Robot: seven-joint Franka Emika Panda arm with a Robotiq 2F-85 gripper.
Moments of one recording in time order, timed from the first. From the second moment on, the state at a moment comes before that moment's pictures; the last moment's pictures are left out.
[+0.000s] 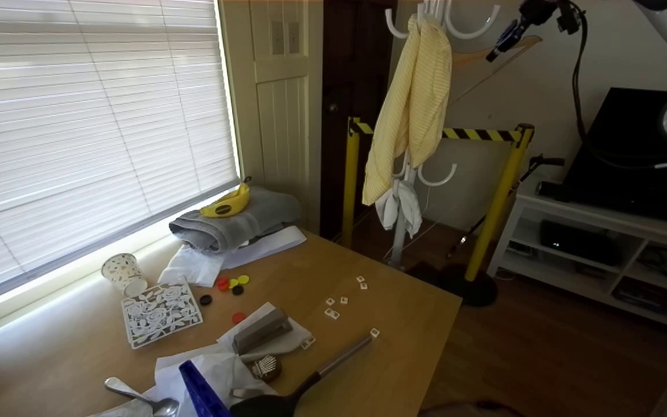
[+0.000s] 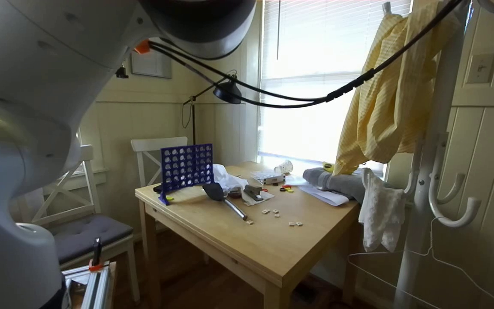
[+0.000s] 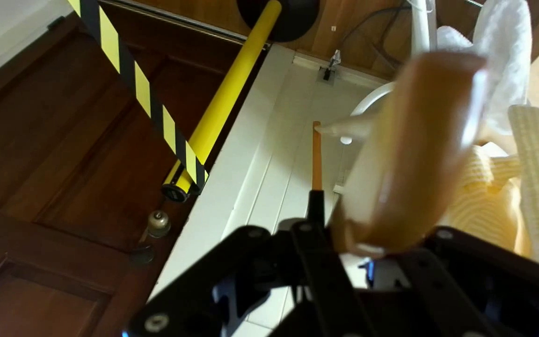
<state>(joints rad) -0.44 0.72 0.10 -0.44 0.21 1.70 -0.98</state>
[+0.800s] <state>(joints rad) -0.51 0.72 0.14 -0.44 0.31 1.76 -1.05</state>
